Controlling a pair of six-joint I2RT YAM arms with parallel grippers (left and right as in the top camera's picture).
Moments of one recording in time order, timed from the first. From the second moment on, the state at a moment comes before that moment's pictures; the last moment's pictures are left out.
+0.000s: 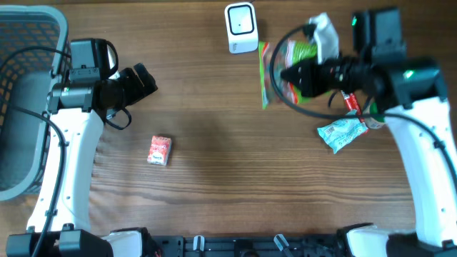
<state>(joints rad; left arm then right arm) 0.06 1.45 1.29 -0.89 0.12 -0.47 0.21 1.51 1.73 -1.13 -0.57 -0.02</state>
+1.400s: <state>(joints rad) 0.06 1.45 1.29 -0.89 0.12 -0.47 0.55 2.51 2.28 -0.40 0.64 -0.64</state>
